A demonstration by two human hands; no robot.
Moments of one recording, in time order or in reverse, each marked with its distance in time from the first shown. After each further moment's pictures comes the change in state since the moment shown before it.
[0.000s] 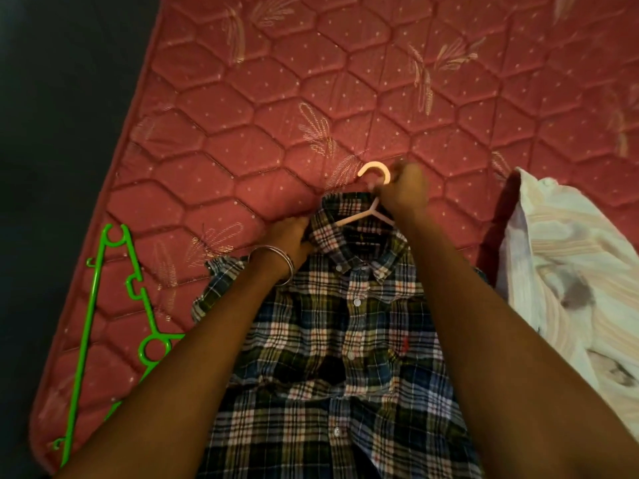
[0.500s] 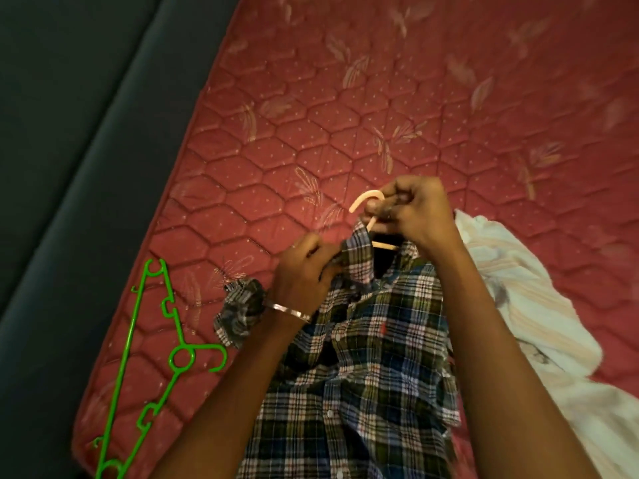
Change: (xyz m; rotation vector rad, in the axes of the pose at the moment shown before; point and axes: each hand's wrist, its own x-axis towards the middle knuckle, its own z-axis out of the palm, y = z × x) left_hand -0.107 0.121 -0.074 -0.041 0.596 0.449; right_hand -0.118 -0.078 -0.156 0.599 -0.252 -0.177
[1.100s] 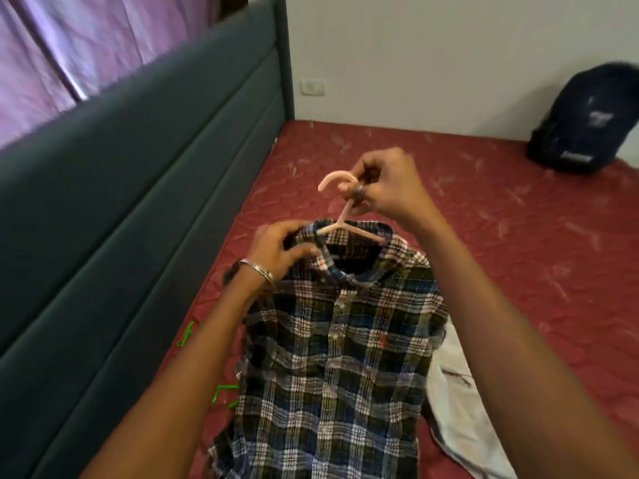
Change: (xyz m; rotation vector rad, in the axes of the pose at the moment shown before) left_hand 0.060 0.161 -0.234 -0.189 0.007 -0.066; right_hand -0.174 -0.272 -0.033 -0.312 0.019 -0.528
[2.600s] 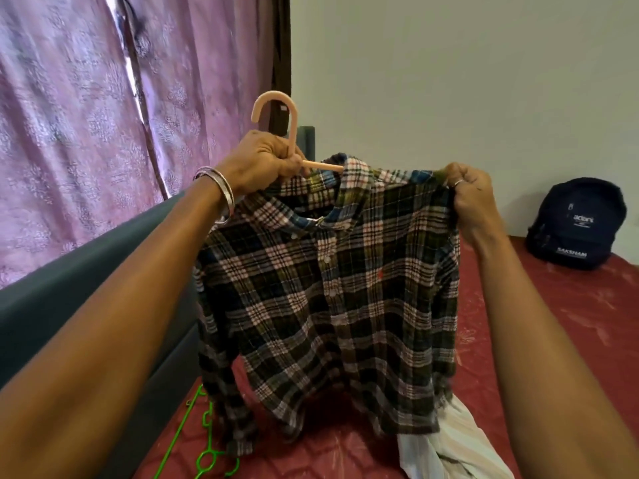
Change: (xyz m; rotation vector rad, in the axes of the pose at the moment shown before) left_hand 0.050 0.208 -0.178 0.117 0.042 0.207; right_hand 0.003 -0.048 -0.152 0.379 0.310 -0.199
